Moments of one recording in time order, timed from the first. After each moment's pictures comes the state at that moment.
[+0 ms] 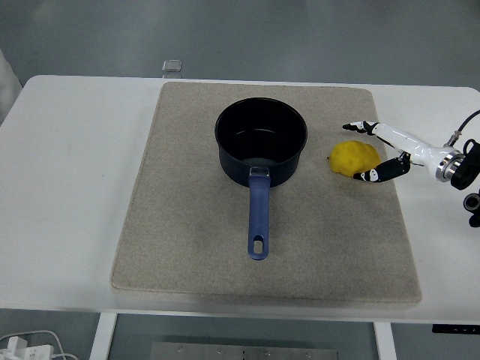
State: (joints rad) left arm -0.05 0.00 -0.05 -0.13 -0.05 -0.11 0.12; right arm 0.98 -0.62 0.05 1.04 -1.03 -0.14 0.29
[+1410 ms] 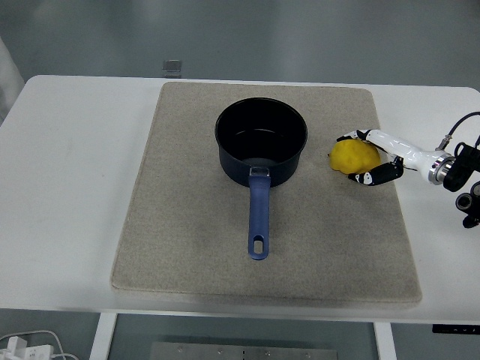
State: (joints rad) left arm -0.05 0.00 -0.05 -0.13 -0.05 -0.11 0.12; right arm 0.99 -0.57 0.03 0.99 -1.01 -0.09 0.29
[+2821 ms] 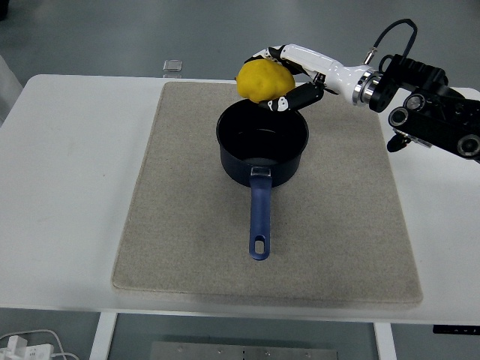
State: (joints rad) left arm -0.05 0.00 -0.05 -0.13 -0.05 -0.11 0.12; right arm 1.34 -0.29 -0.03 0.94 -0.74 -0.02 0.29
